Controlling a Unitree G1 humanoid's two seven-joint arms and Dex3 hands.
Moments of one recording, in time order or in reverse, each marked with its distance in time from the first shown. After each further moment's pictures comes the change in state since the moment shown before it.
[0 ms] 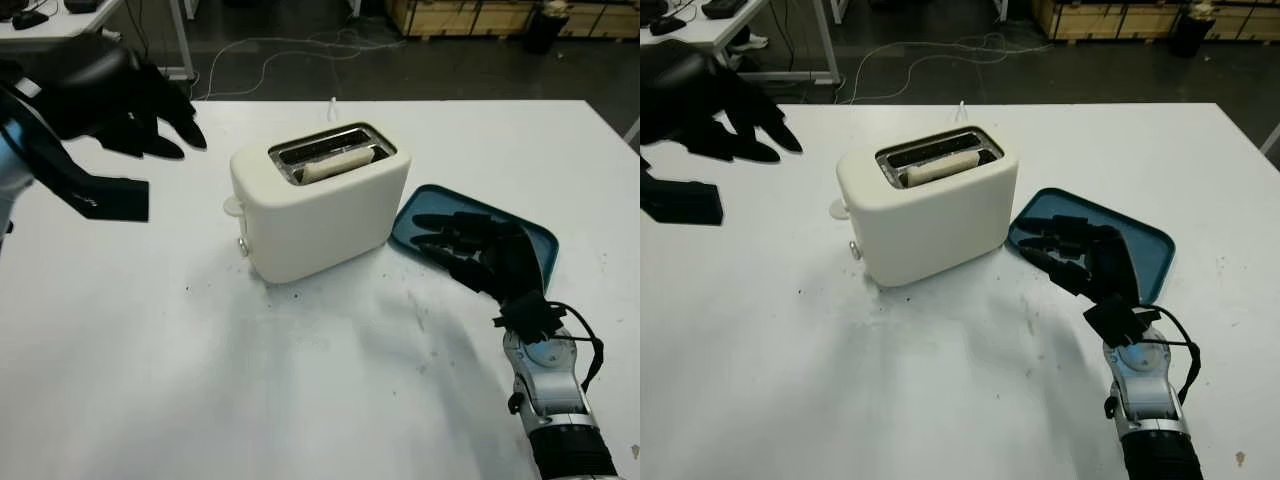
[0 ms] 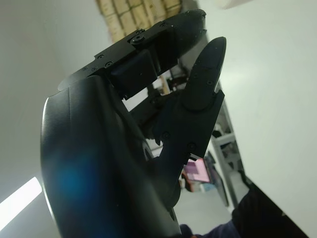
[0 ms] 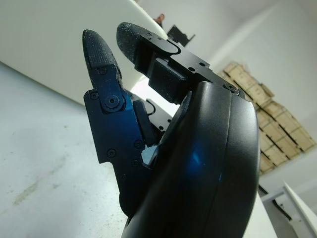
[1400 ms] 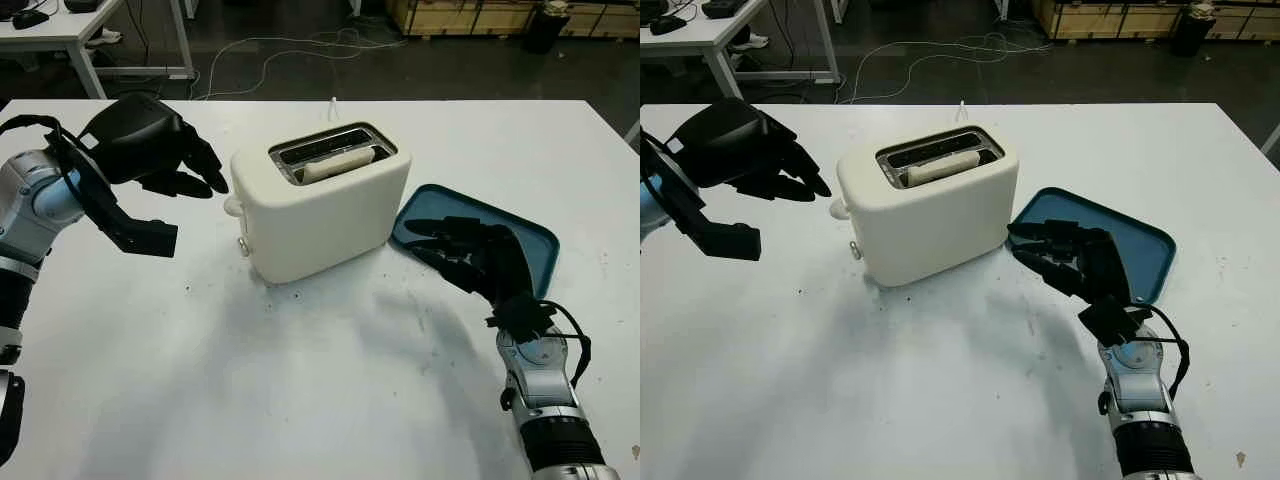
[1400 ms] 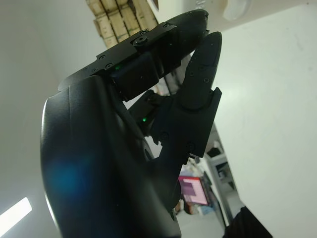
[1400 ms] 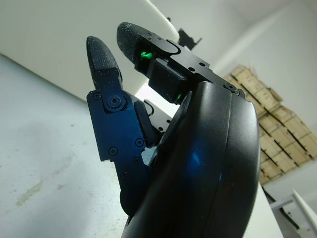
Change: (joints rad) left arm 0.004 -0.064 -0.065 0.202 0.066 -0.166 0.166; right arm -0.042 0.024 -0.011 0.116 -0.010 -0.080 0.052
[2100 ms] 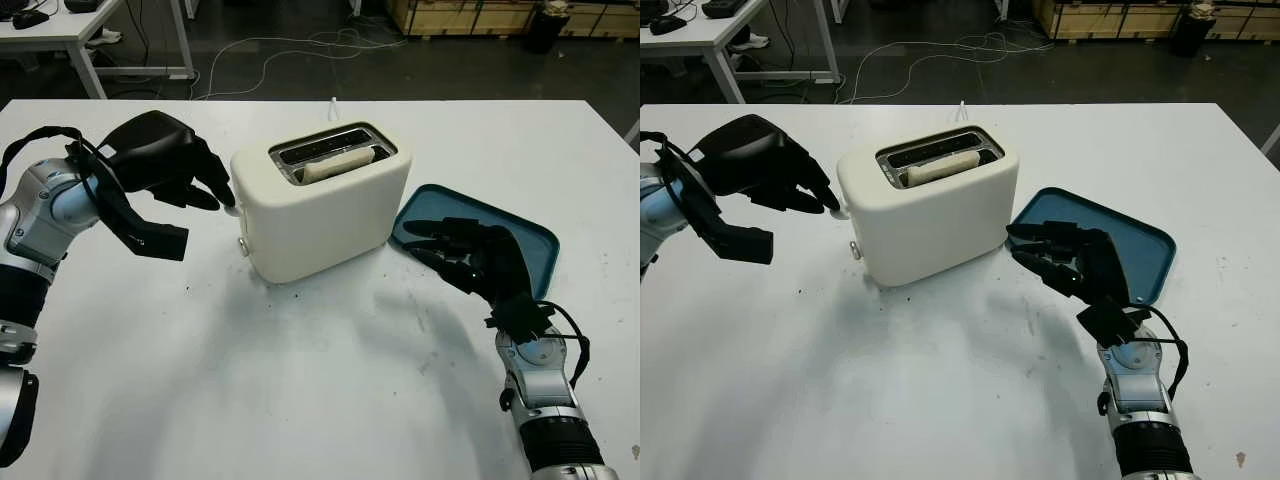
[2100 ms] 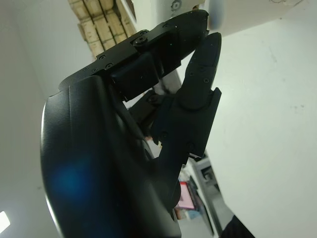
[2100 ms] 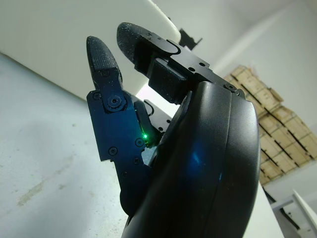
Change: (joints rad) left arm -0.031 -0.040 -0.038 0.071 0.000 -0.015 -0.035; right arm 0.000 0.005 0.000 0.006 -0.002 -0.005 0.000
